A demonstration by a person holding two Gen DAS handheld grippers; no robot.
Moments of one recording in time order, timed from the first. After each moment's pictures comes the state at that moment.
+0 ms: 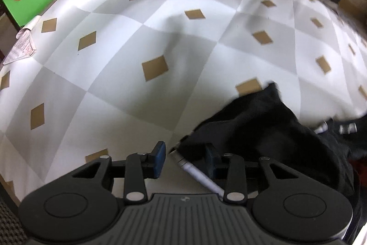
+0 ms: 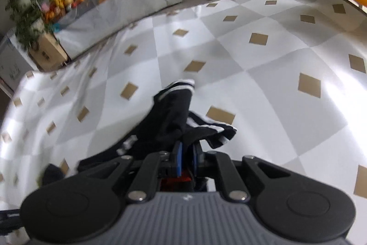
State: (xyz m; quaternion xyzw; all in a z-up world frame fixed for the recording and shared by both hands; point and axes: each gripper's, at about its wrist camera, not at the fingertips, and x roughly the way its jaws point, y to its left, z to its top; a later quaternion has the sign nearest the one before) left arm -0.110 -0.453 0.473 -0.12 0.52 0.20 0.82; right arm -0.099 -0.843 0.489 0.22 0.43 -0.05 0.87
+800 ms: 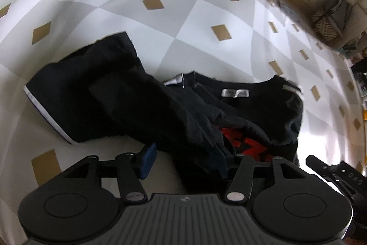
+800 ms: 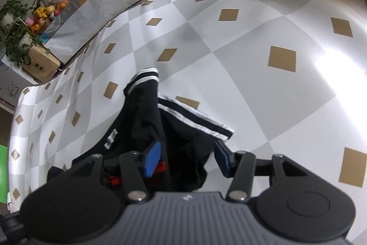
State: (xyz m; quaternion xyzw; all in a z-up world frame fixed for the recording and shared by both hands) left arm -0.092 -0.583 0.471 -0.22 0.55 0.06 0.81; right arm -0.104 -0.898 0.470 0.28 0.48 -0.07 0.83
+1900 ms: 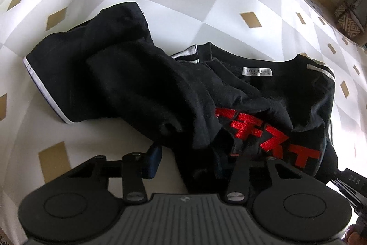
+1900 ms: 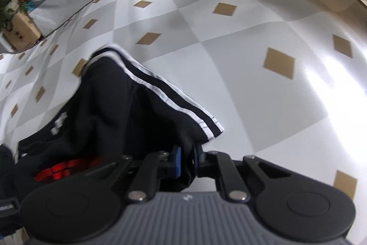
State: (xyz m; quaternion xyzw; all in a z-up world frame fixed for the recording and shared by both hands) left arm -0.092 -0.573 0.442 -0.20 0.57 0.11 0.79; right arm -0.089 -0.885 0.437 0.17 0.51 -0.11 0.84
